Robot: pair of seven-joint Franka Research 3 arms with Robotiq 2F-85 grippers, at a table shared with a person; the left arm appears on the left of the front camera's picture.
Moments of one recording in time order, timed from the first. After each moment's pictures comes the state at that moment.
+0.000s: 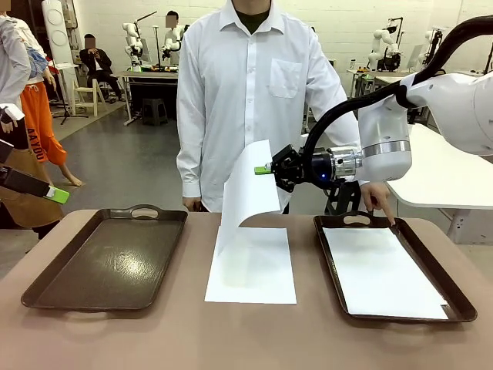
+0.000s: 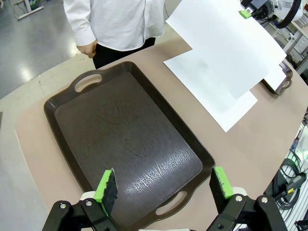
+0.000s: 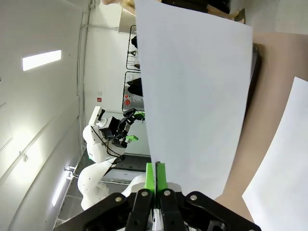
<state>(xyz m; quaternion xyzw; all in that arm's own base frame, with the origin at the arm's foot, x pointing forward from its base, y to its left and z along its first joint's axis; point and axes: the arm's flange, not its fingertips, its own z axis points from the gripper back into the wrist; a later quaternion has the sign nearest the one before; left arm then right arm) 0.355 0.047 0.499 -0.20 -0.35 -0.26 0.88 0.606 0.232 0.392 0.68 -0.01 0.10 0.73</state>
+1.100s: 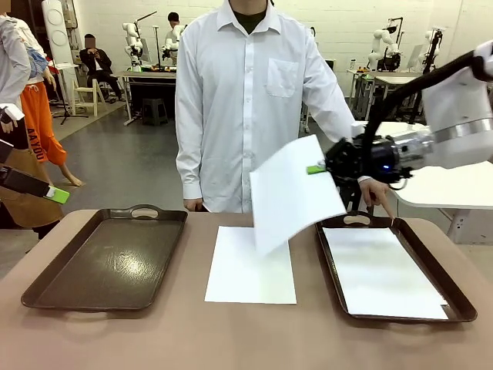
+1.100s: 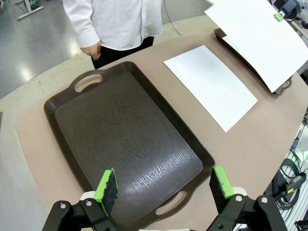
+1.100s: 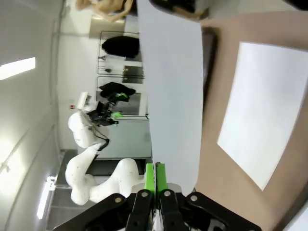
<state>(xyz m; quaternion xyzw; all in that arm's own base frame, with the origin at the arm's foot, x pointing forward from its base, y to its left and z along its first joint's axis) 0.355 0.048 0.499 -0.20 -0.35 -0.26 0.88 0.544 0.095 0.439 0.60 -0.01 0.06 0.79</state>
